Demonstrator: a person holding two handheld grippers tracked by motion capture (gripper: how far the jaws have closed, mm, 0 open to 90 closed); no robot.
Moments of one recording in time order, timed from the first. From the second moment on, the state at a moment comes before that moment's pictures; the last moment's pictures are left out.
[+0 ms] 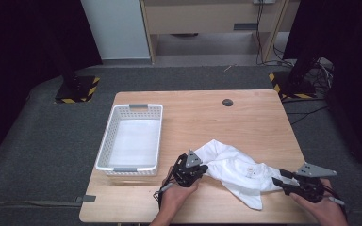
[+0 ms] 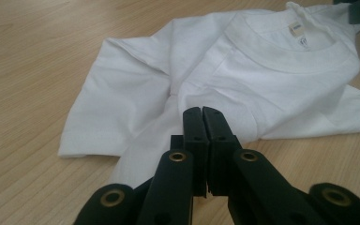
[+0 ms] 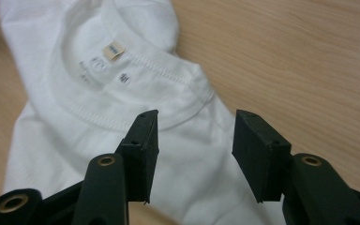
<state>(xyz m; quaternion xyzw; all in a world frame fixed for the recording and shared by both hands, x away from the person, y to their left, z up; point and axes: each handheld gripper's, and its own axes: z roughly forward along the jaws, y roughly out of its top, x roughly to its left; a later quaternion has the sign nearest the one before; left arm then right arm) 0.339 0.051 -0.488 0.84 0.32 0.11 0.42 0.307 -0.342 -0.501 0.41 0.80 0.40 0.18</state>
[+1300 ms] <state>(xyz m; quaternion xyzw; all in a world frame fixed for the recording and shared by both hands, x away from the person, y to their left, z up) 0.335 0.048 -0.494 0.84 0.30 0.10 0.44 0.334 -0.335 -0.515 0.37 0.81 0.44 0.12</state>
